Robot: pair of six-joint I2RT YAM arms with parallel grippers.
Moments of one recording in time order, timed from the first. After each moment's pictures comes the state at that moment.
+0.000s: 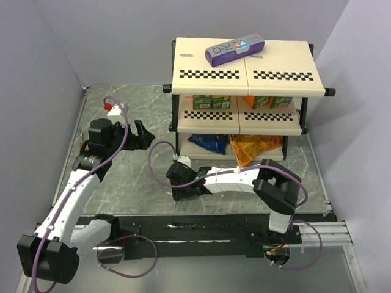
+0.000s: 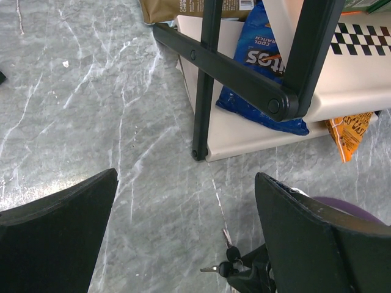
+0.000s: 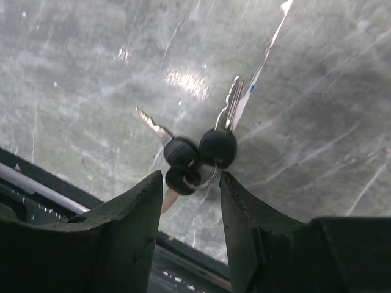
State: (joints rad) left arm -0.19 0.97 0.85 -0.27 0.26 -0.31; right arm 1.15 1.78 1.06 -0.32 0.15 0.85
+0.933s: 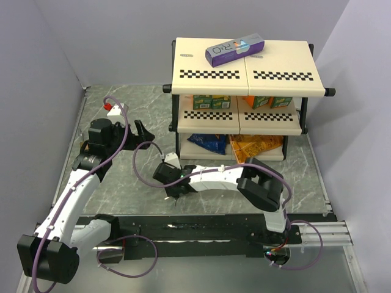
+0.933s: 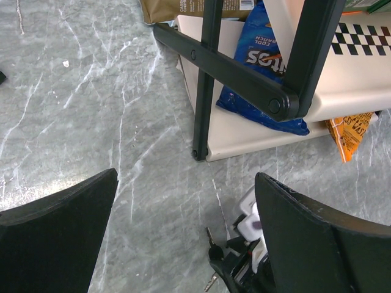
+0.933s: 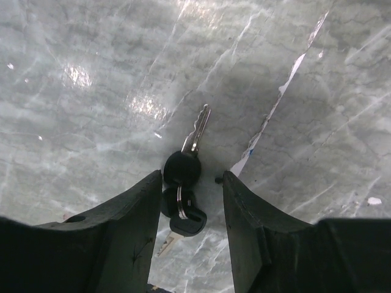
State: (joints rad) left arm -0.19 0.97 0.85 -0.27 0.27 -0.31; right arm 1.18 1.93 1.26 -0.42 0.33 0.72
